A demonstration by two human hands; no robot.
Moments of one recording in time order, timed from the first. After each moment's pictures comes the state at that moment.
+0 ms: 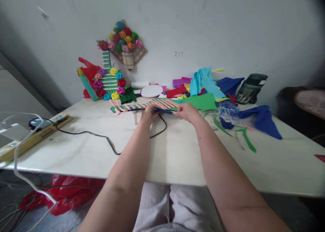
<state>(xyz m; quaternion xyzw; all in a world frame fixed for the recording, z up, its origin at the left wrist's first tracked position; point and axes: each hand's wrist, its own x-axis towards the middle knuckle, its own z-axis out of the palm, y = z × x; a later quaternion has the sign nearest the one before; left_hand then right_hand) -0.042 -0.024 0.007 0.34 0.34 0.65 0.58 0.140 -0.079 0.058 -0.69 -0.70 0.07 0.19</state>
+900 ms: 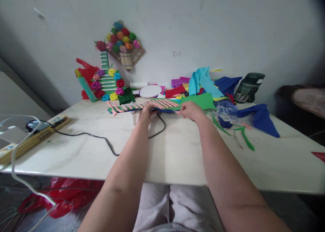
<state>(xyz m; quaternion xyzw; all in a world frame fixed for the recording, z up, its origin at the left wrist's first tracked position) -0.045 -0.021 0.007 0.35 0.33 0.66 0.57 0.155 -0.081 0.068 -0.70 -0.68 0.10 0.17</state>
